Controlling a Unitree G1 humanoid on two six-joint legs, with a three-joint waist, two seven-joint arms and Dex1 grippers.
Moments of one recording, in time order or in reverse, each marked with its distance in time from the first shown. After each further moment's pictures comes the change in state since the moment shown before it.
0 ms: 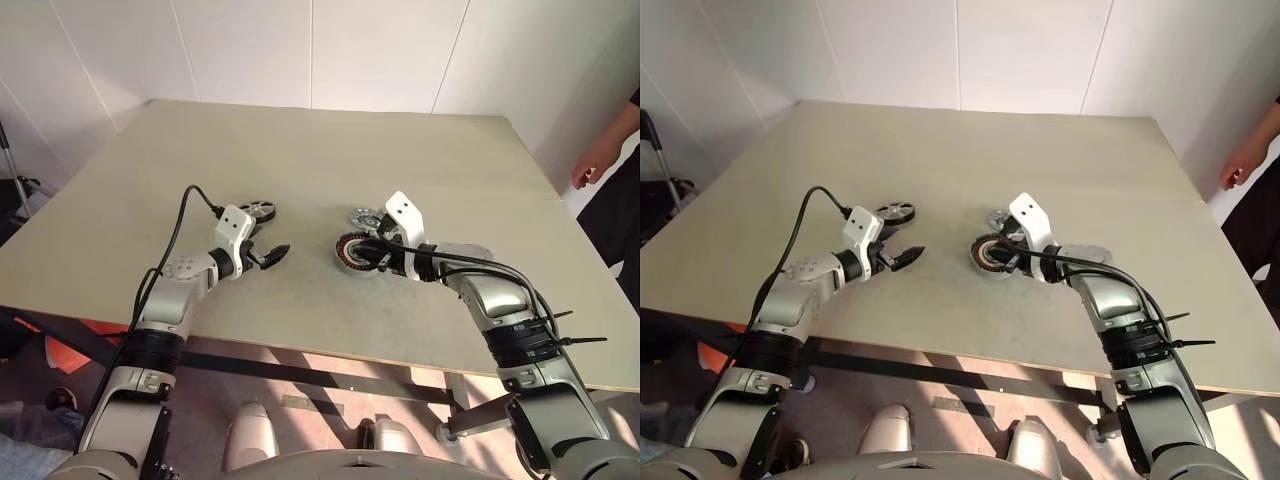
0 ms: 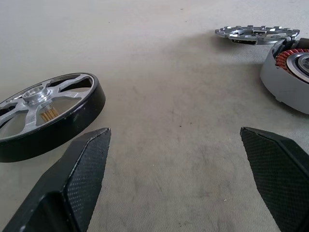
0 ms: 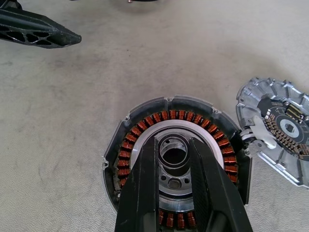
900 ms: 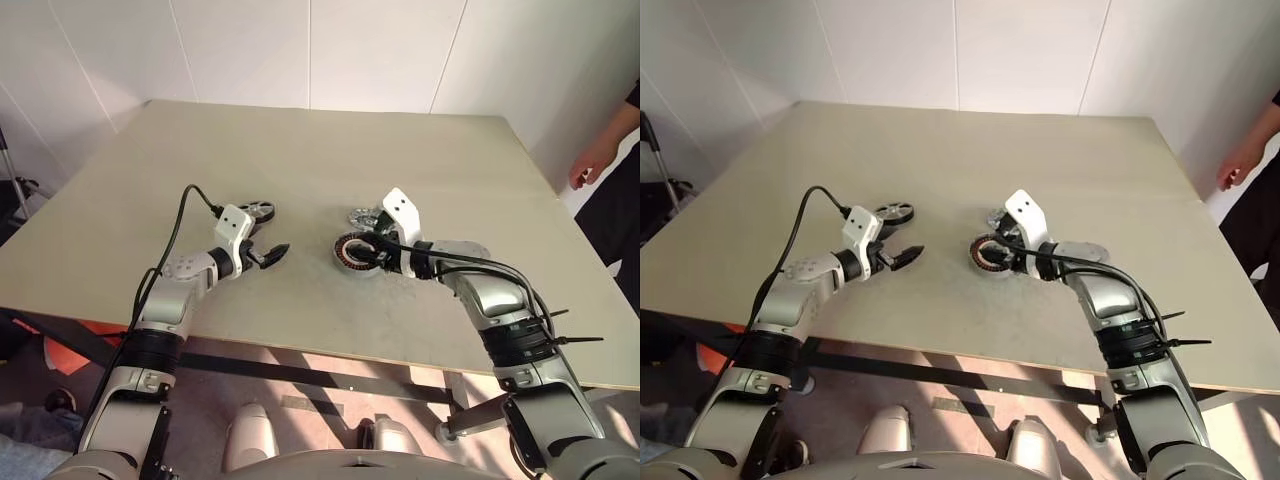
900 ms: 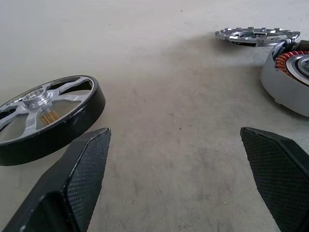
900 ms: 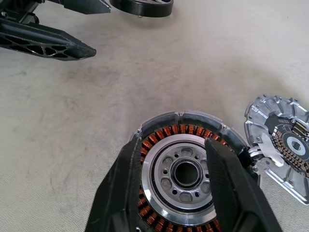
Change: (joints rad) left arm 0.000 0.000 0.003 -0.002 0.000 0.001 0.003; right arm -0.016 0.017 -0.010 -0.022 0.016 -0.009 0.007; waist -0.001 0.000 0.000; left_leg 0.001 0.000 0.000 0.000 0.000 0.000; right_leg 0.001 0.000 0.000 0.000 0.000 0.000
